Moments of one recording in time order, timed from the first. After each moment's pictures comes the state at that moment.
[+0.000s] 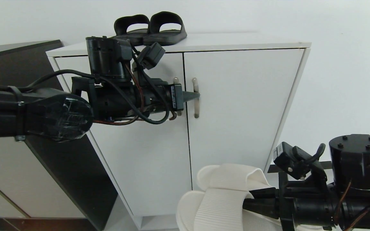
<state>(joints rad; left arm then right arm) -0.52 1.75 -1.29 -0.32 -0.40 -0.20 0.73 1.50 -0.55 -0.56 0.46 -0.05</state>
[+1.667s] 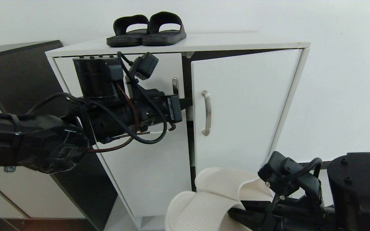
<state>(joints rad) -0.53 1.71 -1.07 -0.60 -0.36 -0.23 1.03 1.46 -0.62 -0.42 -0.06 0.13</state>
